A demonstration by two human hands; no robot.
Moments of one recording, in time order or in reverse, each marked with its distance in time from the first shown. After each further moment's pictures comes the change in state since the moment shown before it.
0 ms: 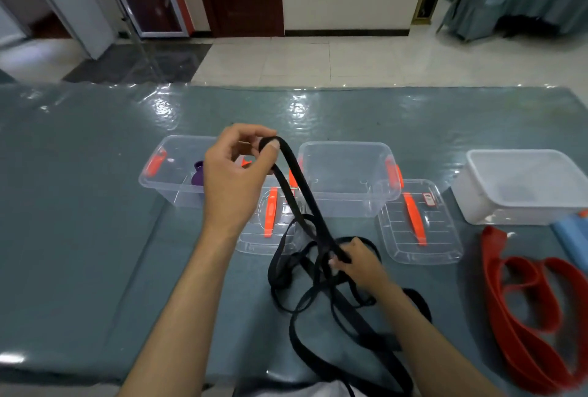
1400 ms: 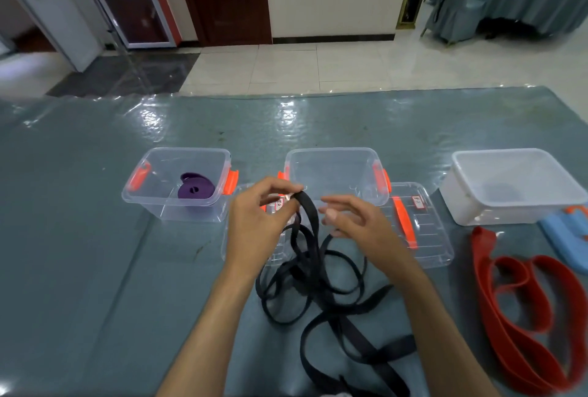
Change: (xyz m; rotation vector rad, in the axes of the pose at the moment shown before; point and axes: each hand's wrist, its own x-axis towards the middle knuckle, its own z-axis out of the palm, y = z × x) left_hand -0.037 -0.035 0.038 0.067 -0.211 -0.024; right_hand -0.063 -0.099 -0.118 0.678 0.152 -0.292
